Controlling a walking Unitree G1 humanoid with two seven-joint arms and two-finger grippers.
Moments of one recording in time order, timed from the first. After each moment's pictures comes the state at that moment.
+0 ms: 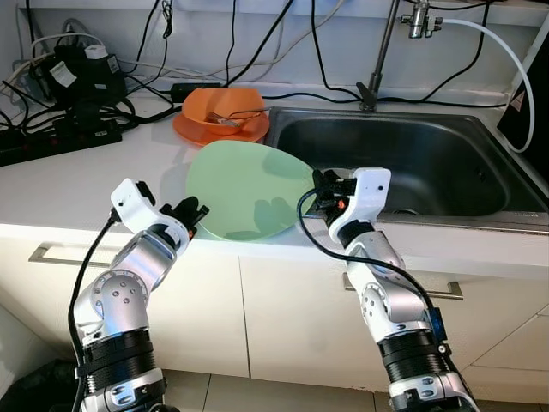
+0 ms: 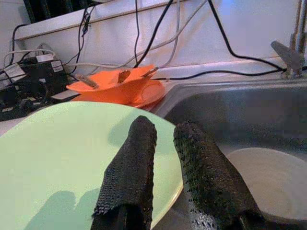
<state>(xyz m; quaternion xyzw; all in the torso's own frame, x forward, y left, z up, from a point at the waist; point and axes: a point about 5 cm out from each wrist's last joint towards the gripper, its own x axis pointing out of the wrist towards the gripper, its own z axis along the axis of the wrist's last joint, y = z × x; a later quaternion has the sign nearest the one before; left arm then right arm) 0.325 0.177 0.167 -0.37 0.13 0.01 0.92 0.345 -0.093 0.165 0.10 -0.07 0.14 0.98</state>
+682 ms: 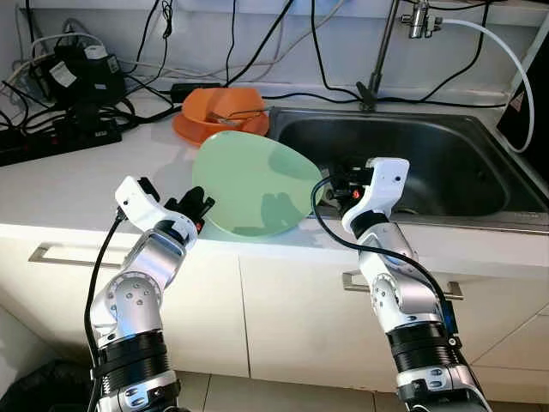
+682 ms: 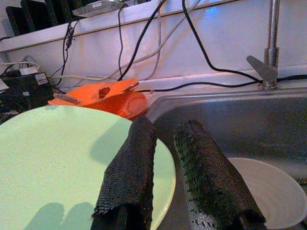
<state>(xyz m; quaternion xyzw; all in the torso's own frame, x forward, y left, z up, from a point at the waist) 0.328 0.165 0.172 -0.41 0.09 -0.01 0.91 0.350 -0.109 0.173 0.10 -0.08 0.12 0.98</state>
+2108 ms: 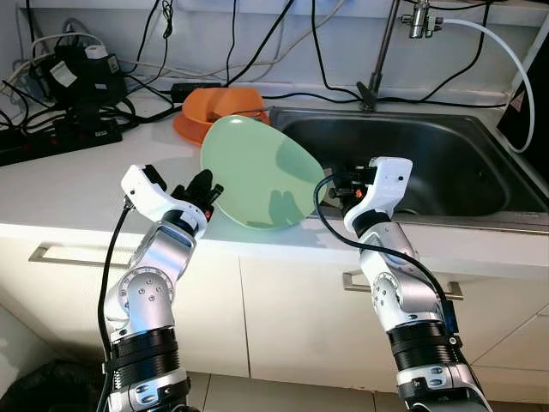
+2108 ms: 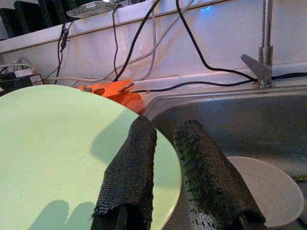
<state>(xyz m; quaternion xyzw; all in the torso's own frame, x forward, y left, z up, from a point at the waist) 0.332 0.150 0.187 -0.43 0.03 -0.05 0.90 0.352 -0.111 0.173 0.11 -0.08 0.11 0.98</state>
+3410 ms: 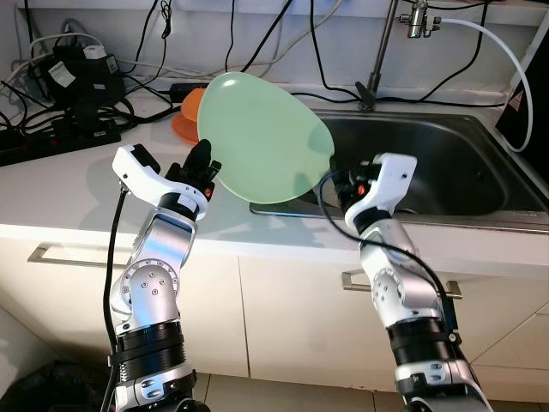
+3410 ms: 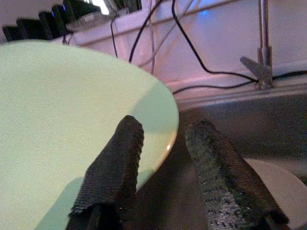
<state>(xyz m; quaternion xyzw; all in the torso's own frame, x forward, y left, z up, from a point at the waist) 0.333 0.144 0.216 -0.45 -0.05 -0.09 0.88 0.356 -0.112 0.181 0.14 -0.09 0.11 0.98</state>
